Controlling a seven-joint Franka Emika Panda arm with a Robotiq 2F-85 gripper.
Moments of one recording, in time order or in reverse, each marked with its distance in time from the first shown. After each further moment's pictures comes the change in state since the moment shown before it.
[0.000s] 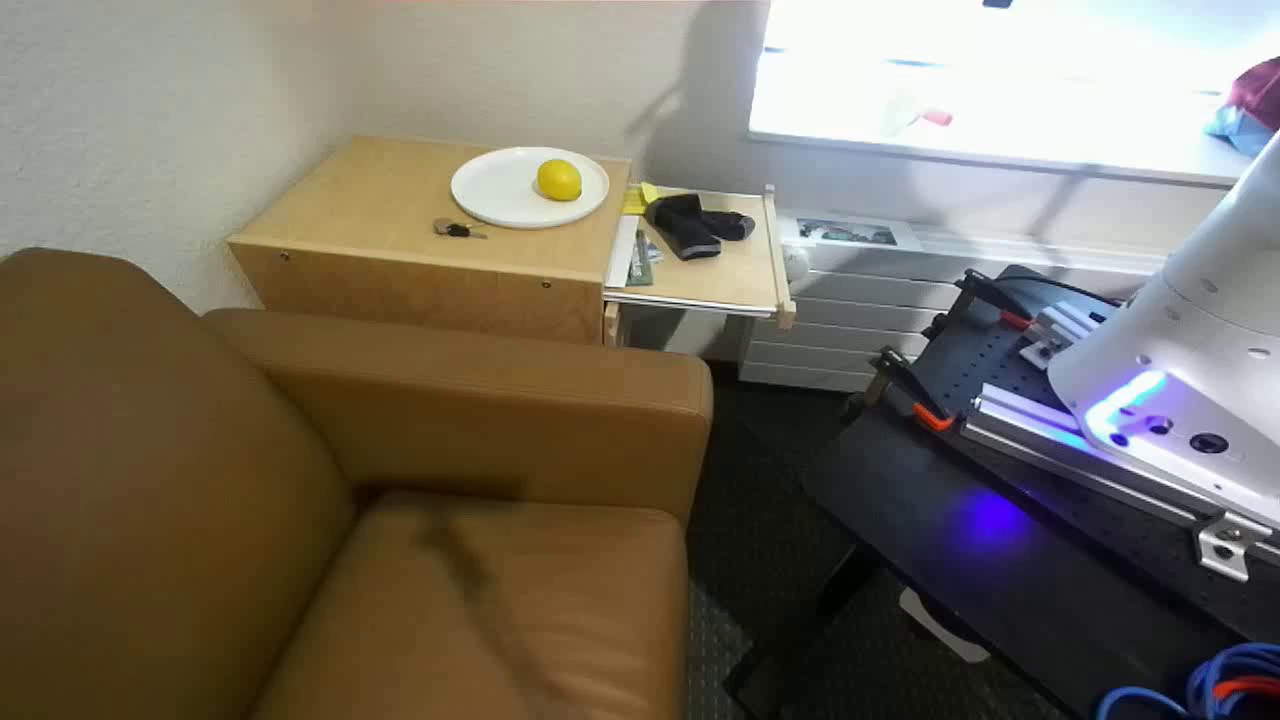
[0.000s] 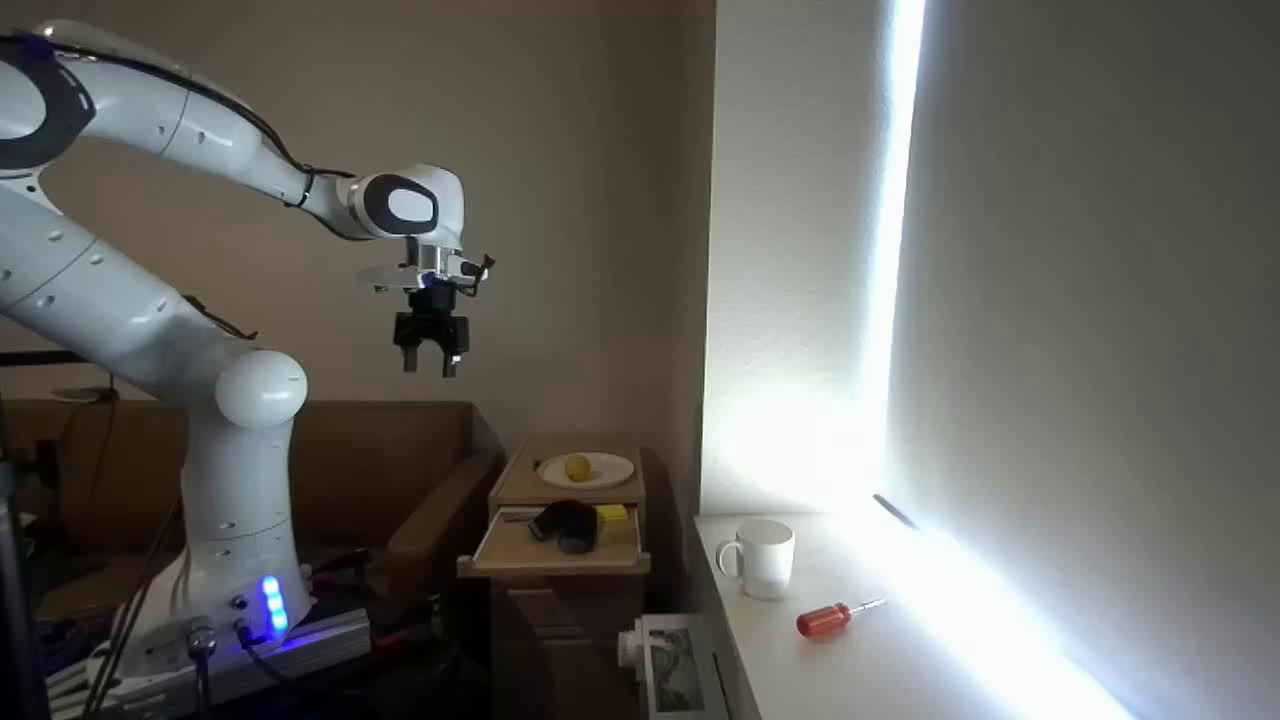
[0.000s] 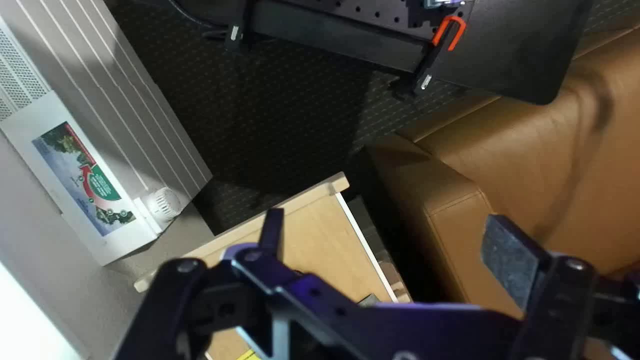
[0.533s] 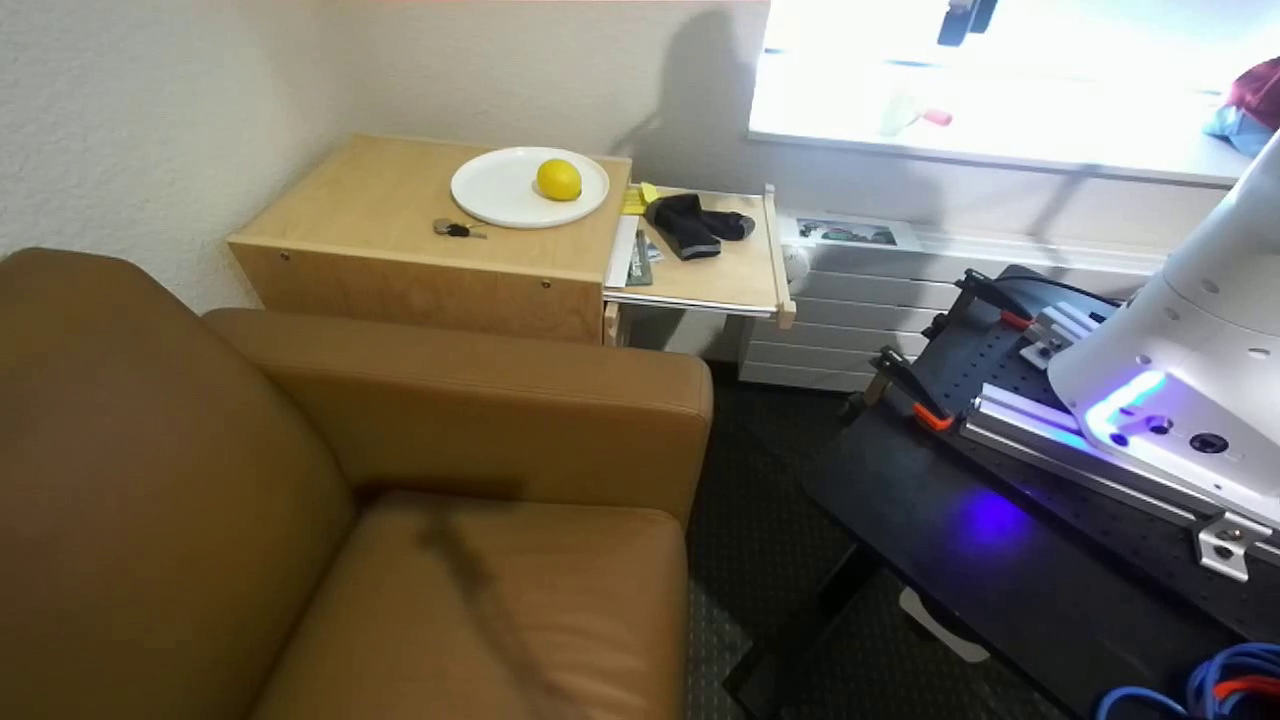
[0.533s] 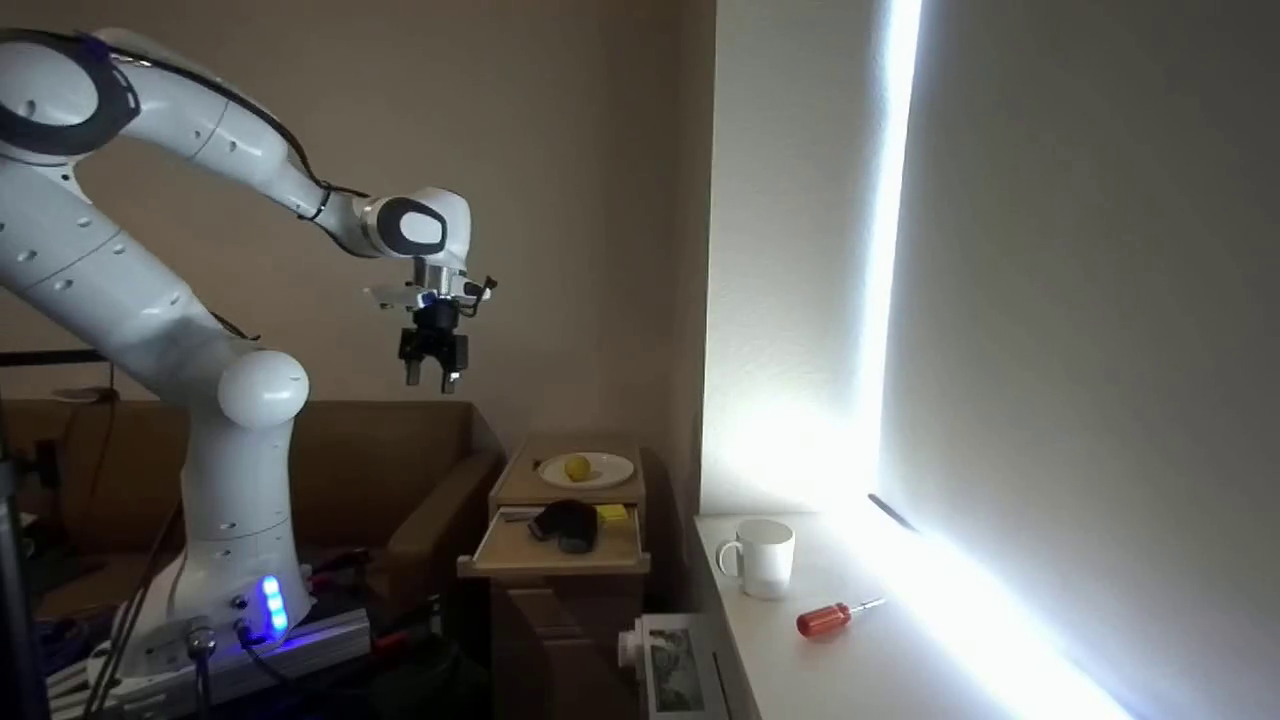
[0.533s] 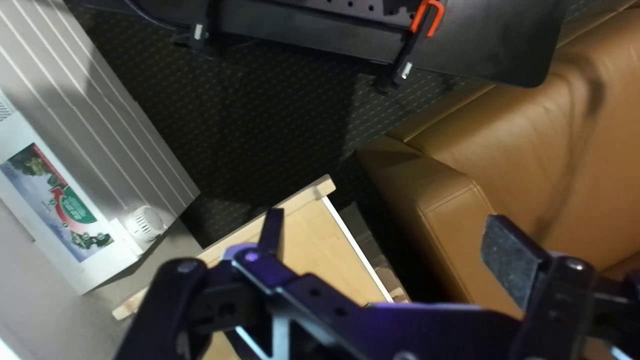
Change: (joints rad) arm 0.019 0.116 0.034 -0.010 0.056 0.088 0.091
